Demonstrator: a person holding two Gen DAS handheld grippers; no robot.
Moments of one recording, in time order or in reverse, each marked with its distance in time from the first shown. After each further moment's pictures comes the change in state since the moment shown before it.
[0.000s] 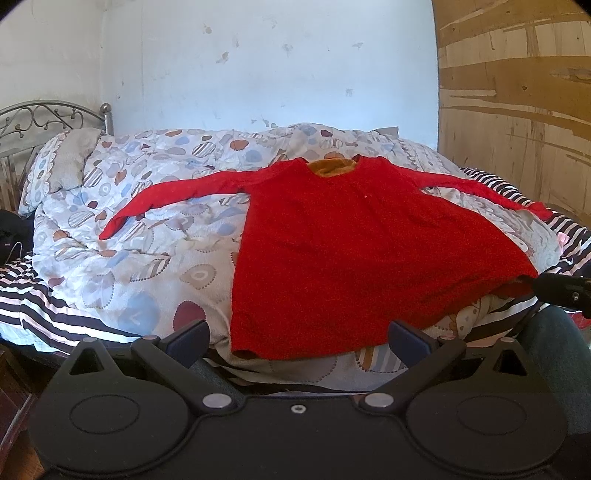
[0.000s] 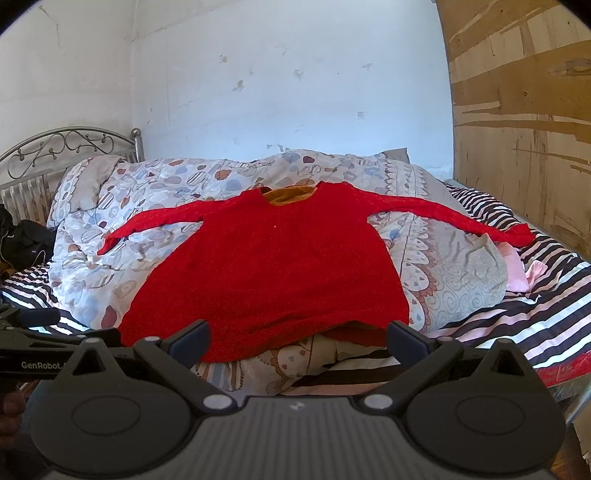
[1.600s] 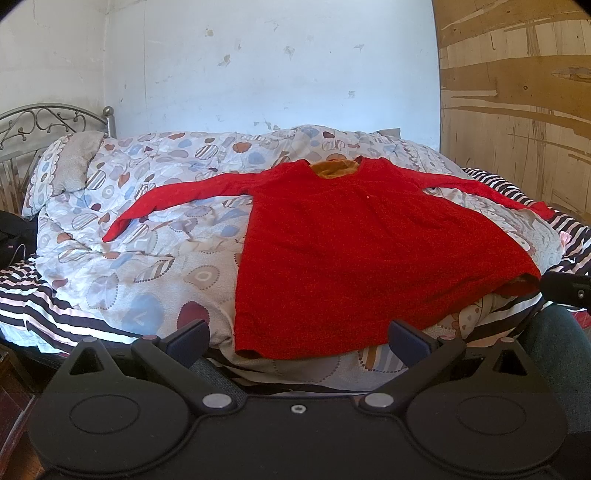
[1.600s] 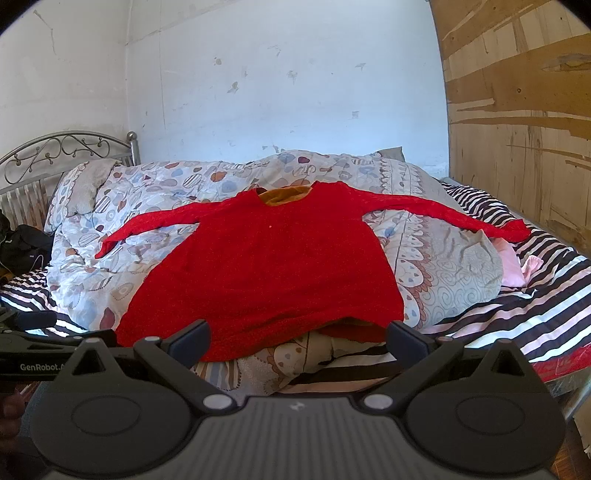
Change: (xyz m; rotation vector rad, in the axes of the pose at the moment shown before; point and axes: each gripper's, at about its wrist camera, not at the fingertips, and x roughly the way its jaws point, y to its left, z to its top) left arm -0.001 0.002 -0.001 -0.001 -0.006 0.004; right arm 0.000 -0.004 0.000 0.010 -0.001 -0.001
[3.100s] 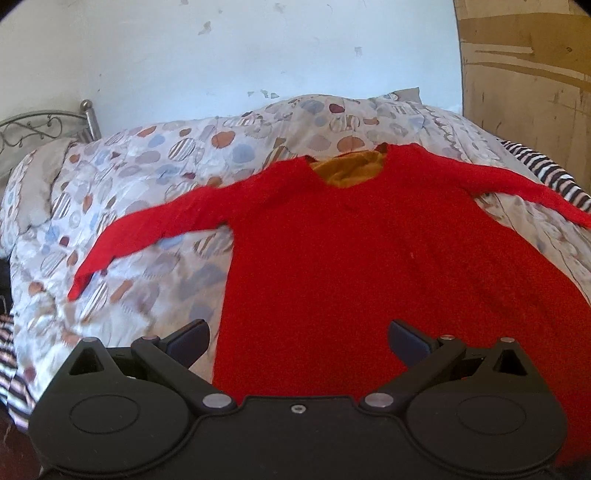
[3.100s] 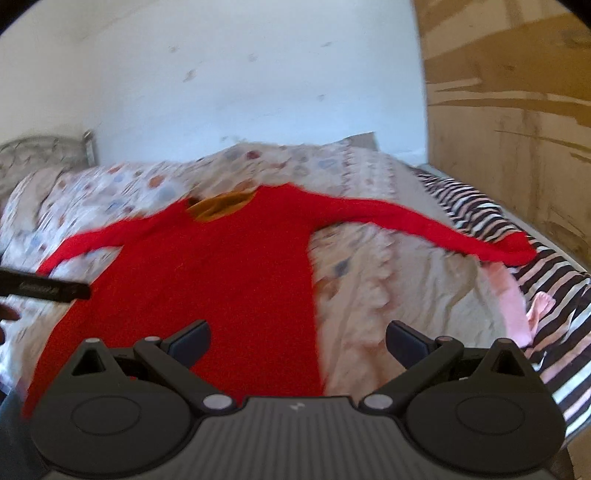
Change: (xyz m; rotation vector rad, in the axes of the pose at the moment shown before) left arm 0.194 -0.019 0.151 0.084 0.153 0.064; right arm 0.137 -0.094 0.078 0.072 0.032 -0.085
